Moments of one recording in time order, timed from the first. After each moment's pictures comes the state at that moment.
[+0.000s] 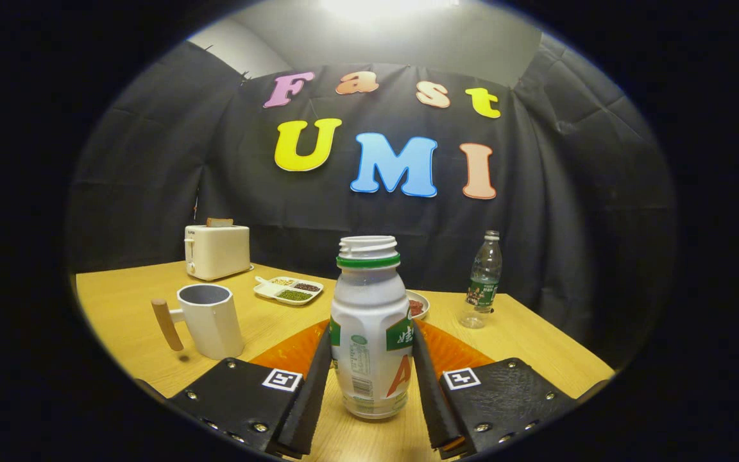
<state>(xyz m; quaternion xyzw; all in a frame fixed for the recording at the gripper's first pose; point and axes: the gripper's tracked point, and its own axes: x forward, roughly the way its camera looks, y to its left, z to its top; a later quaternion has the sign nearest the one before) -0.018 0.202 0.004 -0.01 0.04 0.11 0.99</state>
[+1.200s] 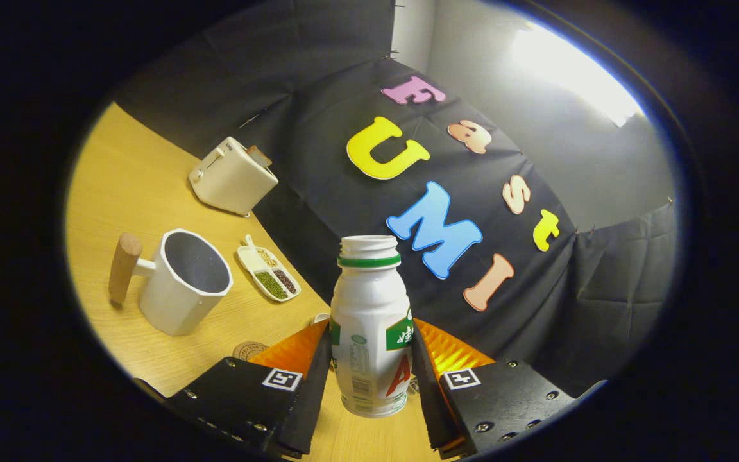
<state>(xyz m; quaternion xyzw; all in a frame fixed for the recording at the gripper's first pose) 0.013 0.272 0.059 -0.36 -0.05 0.07 0.93</state>
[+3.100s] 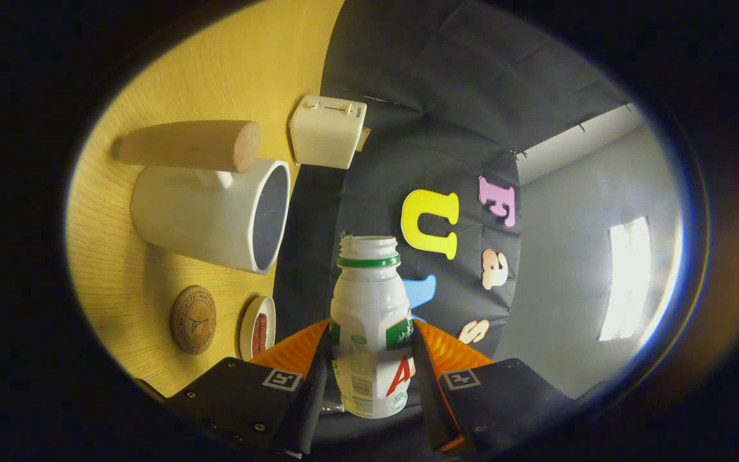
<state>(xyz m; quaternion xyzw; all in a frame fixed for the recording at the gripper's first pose) 0.003 0.324 0.067 -0.71 -0.17 0.02 0.69</state>
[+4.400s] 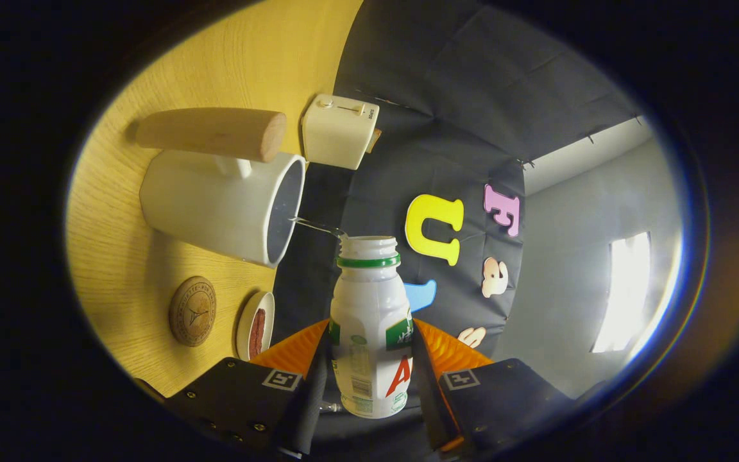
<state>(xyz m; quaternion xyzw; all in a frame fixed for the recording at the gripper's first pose) 0.006 0.323 0.063 -0.72 -0.17 0.02 0.67</state>
